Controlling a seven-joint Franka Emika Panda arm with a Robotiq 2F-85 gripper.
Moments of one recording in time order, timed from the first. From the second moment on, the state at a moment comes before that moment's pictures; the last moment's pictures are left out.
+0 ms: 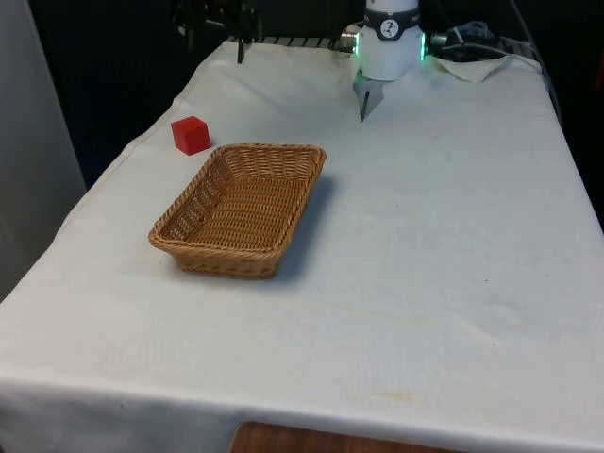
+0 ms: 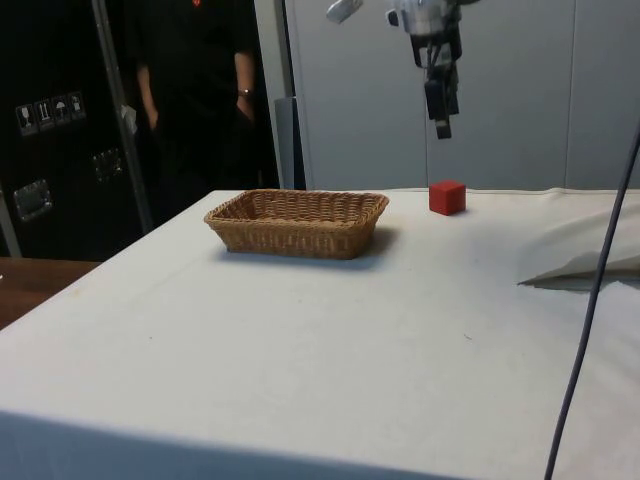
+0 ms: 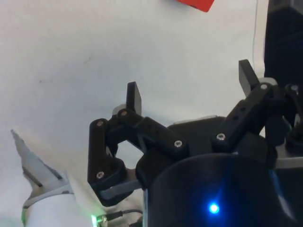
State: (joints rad) arm 0.23 -0.14 -0.81 -2.51 -0.54 2.39 -0.17
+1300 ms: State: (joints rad) arm 0.23 0.14 -0.85 -2.55 -0.42 2.70 -0.03
